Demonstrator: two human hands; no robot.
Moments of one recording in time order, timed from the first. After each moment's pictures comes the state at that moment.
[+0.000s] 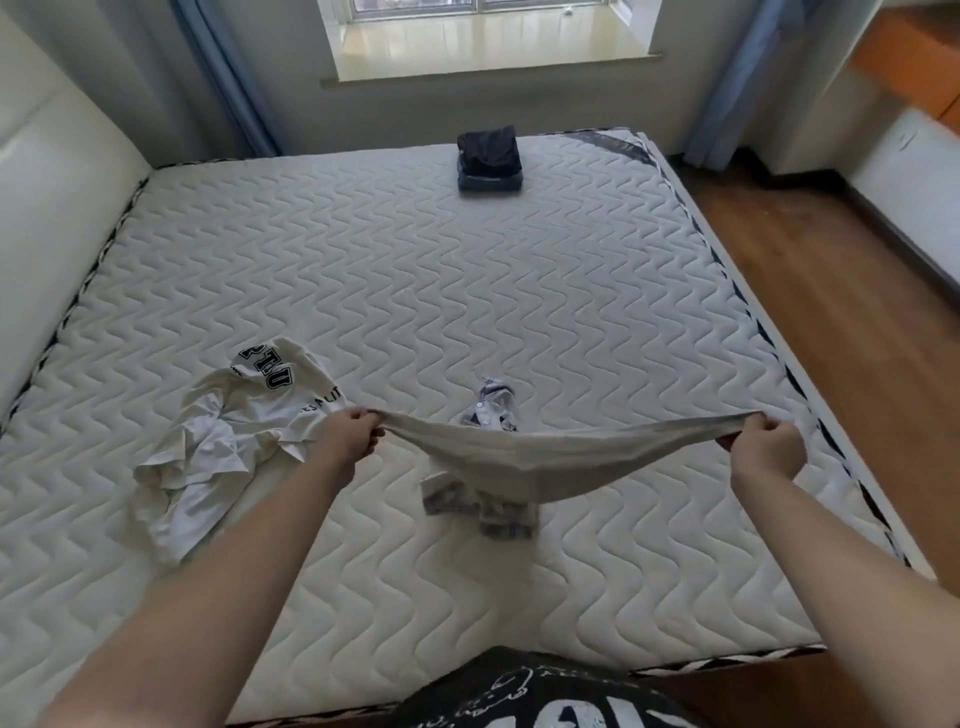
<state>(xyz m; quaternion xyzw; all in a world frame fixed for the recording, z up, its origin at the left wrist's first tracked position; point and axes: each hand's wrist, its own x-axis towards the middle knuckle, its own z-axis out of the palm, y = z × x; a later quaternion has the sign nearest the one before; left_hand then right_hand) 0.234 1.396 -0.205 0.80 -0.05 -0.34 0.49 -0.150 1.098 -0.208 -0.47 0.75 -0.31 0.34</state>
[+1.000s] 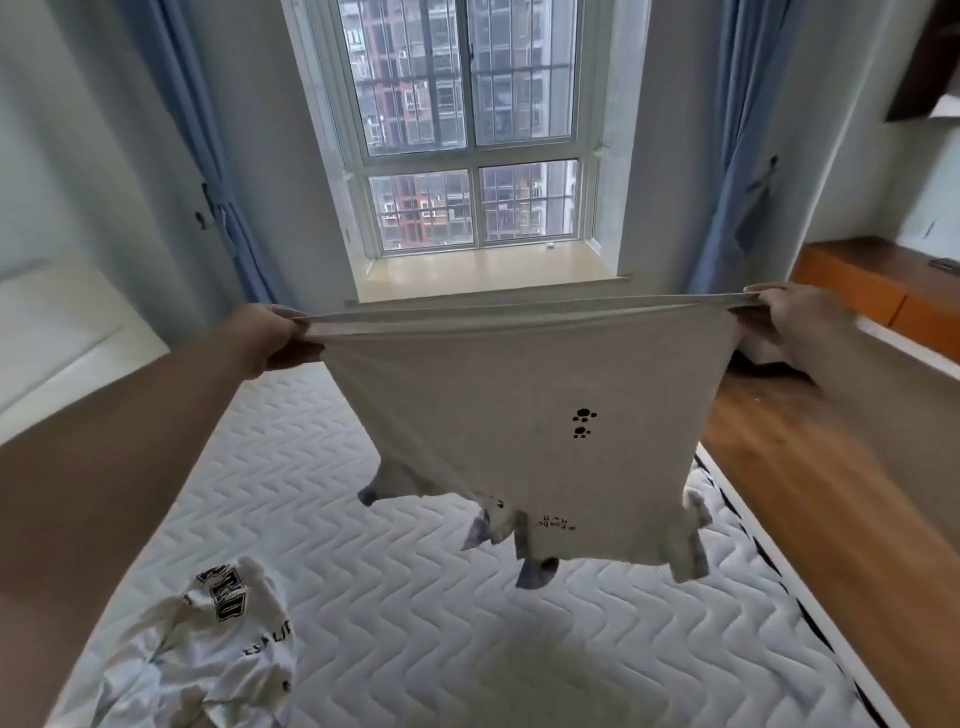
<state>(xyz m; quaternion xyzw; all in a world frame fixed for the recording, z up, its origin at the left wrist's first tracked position) 0.380 1.156 0.148 0.80 -0.12 -0.19 0.56 -0.052 0.769 0.120 -0.51 0.47 -0.46 0.56</state>
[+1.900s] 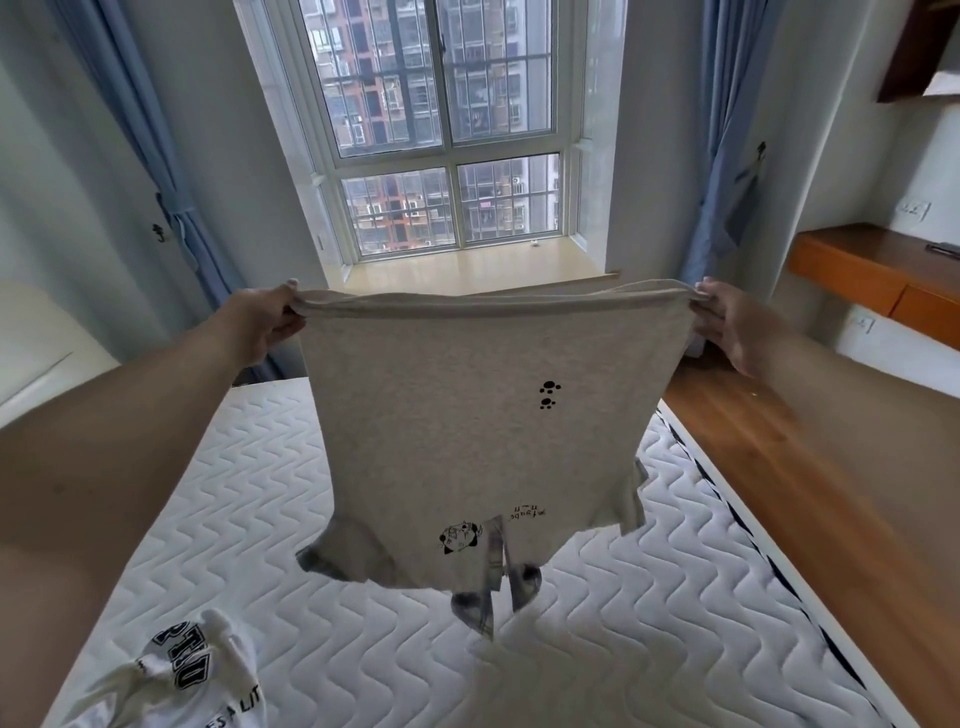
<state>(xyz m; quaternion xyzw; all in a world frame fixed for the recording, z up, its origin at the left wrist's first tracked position) 0.448 1.038 0.141 0.71 -0.16 -0.18 0.66 0.019 0.705 0.082 -0.55 0.37 -0.38 0.64</state>
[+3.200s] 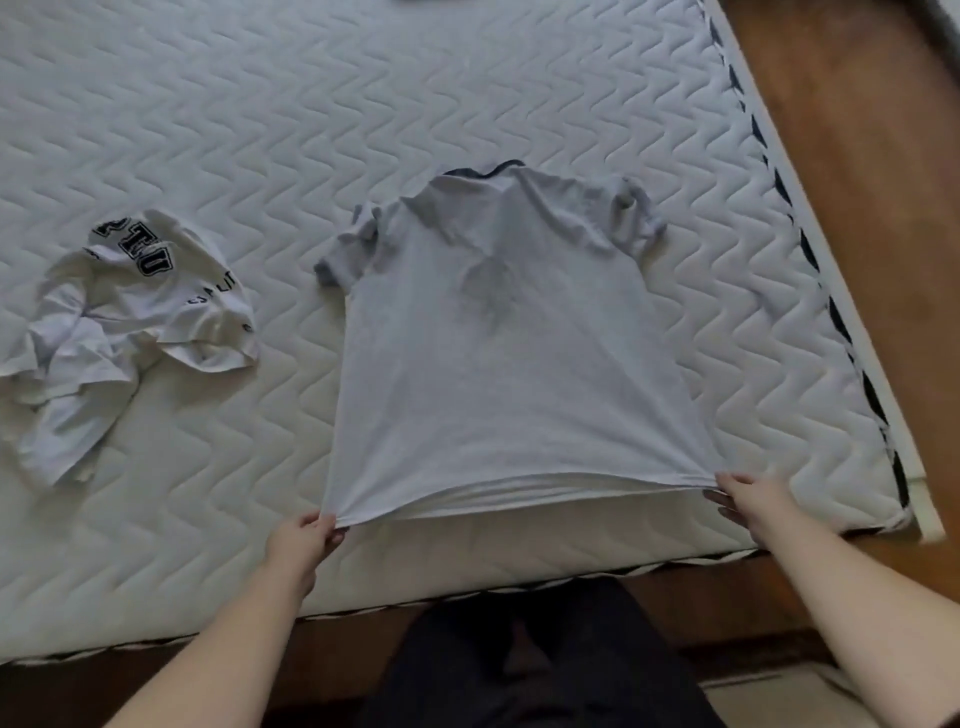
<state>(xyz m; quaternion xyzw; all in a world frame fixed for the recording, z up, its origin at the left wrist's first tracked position) 0.078 1.488 -0.428 0.80 0.21 -0.38 0.41 -0.321 1.107 -0.420 -0.35 0.75 -0.05 0.56</state>
